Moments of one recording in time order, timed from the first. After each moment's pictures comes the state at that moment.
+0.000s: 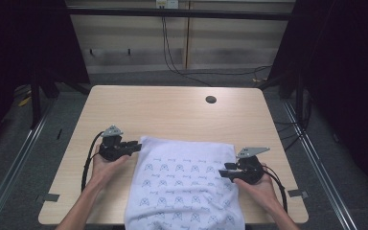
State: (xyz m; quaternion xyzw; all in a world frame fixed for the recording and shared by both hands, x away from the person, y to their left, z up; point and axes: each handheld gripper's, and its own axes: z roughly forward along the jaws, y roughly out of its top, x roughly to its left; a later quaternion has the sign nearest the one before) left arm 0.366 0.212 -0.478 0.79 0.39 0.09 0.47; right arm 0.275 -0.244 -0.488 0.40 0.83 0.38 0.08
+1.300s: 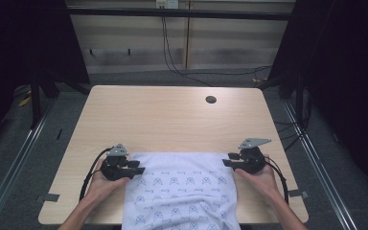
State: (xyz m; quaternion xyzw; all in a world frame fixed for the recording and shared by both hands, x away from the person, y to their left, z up) left arm 0.326 0.202 -0.499 0.85 0.33 0.05 0.41; right arm 0.303 -0.253 -0.484 0.41 0.83 0.37 0.13
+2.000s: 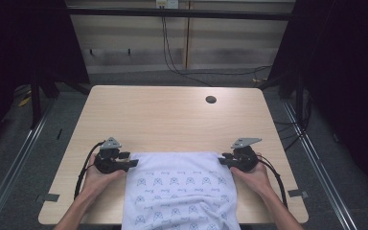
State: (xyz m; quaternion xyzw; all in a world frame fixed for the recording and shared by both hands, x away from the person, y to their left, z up) left arm 0.342 0.213 -0.500 0.85 0.36 0.08 0.39; right arm 0.314 -0.243 -0.503 0.40 0.83 0.36 0.13
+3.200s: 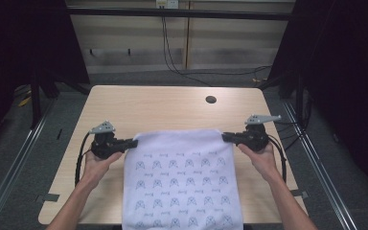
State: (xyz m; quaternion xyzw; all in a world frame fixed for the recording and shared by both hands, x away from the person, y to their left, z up) left arm 0.369 0.220 -0.436 0.78 0.34 0.06 0.51; right arm 0.342 -0.260 -0.418 0.39 0.78 0.48 0.11
